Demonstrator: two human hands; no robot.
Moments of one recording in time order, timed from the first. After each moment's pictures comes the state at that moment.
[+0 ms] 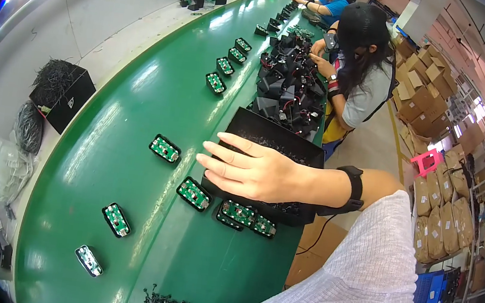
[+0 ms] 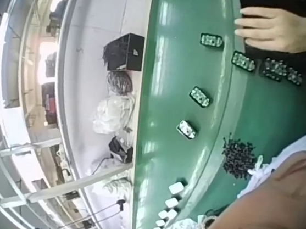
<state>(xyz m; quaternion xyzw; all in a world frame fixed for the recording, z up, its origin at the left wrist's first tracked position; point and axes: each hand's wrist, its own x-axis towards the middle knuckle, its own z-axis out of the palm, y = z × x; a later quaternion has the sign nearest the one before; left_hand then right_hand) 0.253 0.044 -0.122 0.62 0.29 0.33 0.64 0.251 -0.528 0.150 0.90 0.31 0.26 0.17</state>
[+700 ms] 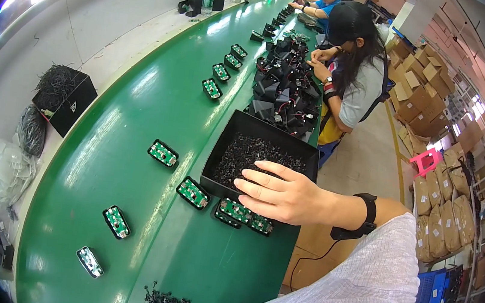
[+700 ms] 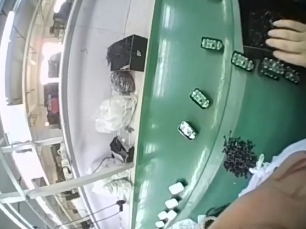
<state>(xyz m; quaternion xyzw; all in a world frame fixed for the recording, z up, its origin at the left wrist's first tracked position) 0.306 -0.002 -0.153 0.58 0.26 0.34 0.69 0.181 -0.517 0.152 0.93 0.25 0.24 0.12</state>
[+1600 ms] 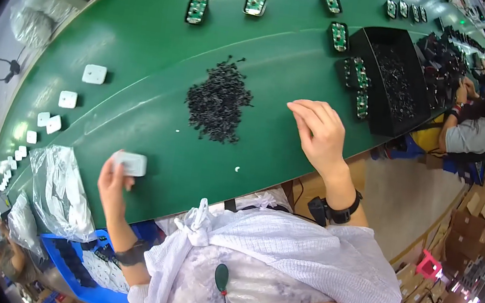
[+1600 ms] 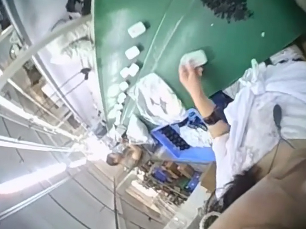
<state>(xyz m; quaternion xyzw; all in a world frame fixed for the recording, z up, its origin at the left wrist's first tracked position) 0.032 0.045 0.038 0.76 0.22 -0.01 0.62 0.116 -0.376 0.059 0.92 0.18 0.22 -0.27</state>
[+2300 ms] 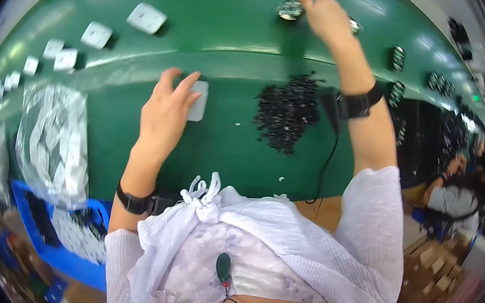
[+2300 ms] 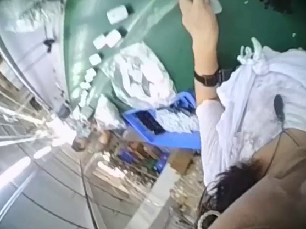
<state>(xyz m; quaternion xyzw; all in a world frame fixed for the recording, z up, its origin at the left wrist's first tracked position) 0.127 0.018 0.041 0.97 -0.03 0.11 0.21 0.374 -0.228 0.050 0.97 0.15 0.11 -0.13</state>
